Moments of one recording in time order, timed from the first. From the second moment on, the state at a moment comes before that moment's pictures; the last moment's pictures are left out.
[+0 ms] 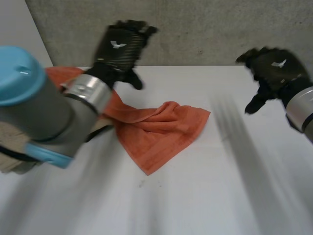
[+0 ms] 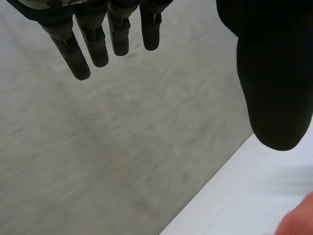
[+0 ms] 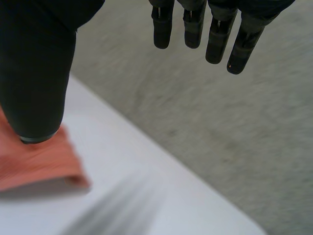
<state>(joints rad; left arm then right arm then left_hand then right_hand) 4.18 -1.89 -1.38 3.50 -1.41 3.38 1.81 -1.48 1.56 -0.02 1.37 2.84 0.19 0.21 0.21 0.20 0.05 0.20 0.22 0.21 0.23 0.06</state>
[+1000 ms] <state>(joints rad) 4.25 -2.02 -1.15 3.46 -1.38 3.65 1.91 -1.33 1.54 0.05 1.37 2.74 1.15 1.20 1.18 1.20 0.92 0.20 0.22 0.21 0.23 0.06</state>
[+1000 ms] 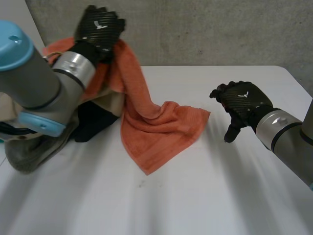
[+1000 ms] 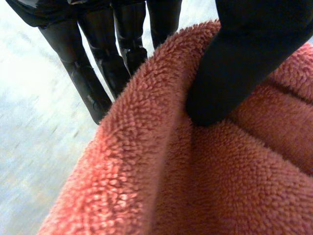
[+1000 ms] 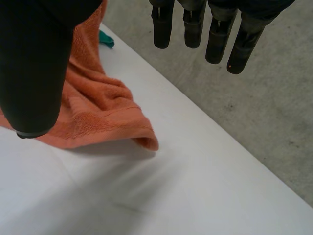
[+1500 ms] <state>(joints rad) 4.17 -1.91 -1.40 3.45 -1.46 3.65 1.91 -1.30 1.49 0.05 1.37 2.77 0.19 0.21 0.21 0.20 0.05 0.20 0.22 0.21 0.23 0.06</state>
